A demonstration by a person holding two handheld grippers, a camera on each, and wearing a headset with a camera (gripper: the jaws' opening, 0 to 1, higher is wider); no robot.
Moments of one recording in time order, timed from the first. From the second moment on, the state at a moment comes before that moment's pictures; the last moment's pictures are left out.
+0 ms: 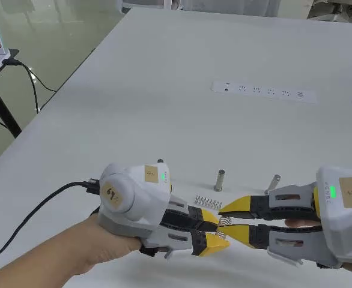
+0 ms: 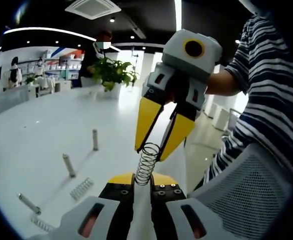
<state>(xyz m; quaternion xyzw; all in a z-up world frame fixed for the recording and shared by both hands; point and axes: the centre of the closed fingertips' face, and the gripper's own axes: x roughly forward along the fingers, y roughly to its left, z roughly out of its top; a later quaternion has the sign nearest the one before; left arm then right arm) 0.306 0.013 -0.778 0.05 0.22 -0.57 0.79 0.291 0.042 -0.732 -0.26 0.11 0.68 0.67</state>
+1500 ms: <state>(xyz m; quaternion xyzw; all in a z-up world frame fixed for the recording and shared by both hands) 0.324 0.101 -0.793 0.05 0.25 -0.45 0.86 0.323 0.032 -0.732 -0.28 0.11 0.63 0.71</state>
